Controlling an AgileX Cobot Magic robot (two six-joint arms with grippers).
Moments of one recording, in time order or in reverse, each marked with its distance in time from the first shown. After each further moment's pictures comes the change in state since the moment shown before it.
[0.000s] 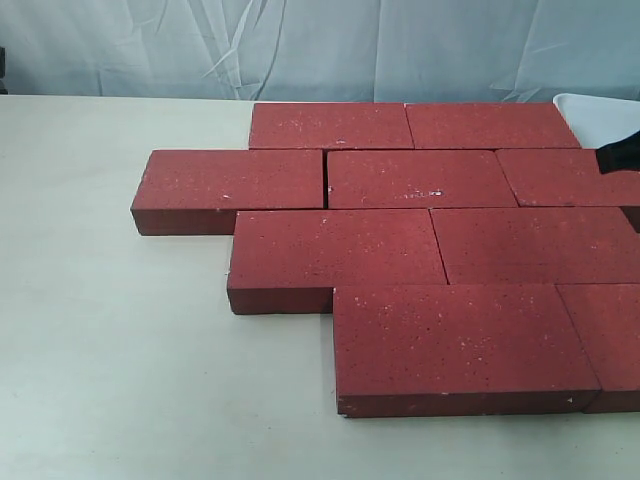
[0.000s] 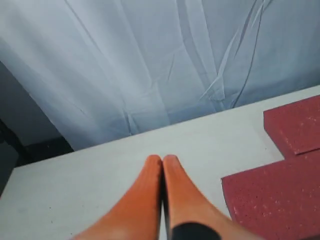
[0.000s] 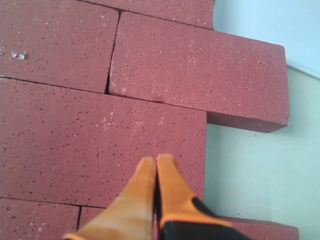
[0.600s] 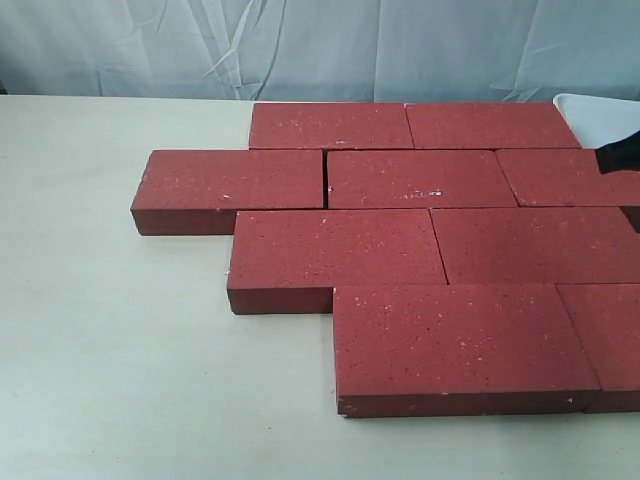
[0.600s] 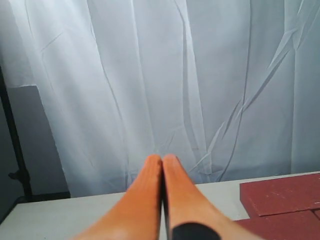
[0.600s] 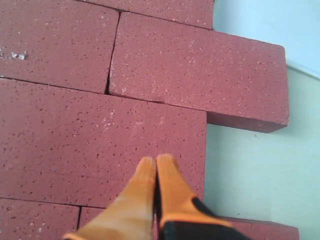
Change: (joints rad) left arm 0.000 -0.616 0.282 -0.160 -0.006 -0.007; right arm 0.000 0.000 0.000 0.000 0.000 0.000
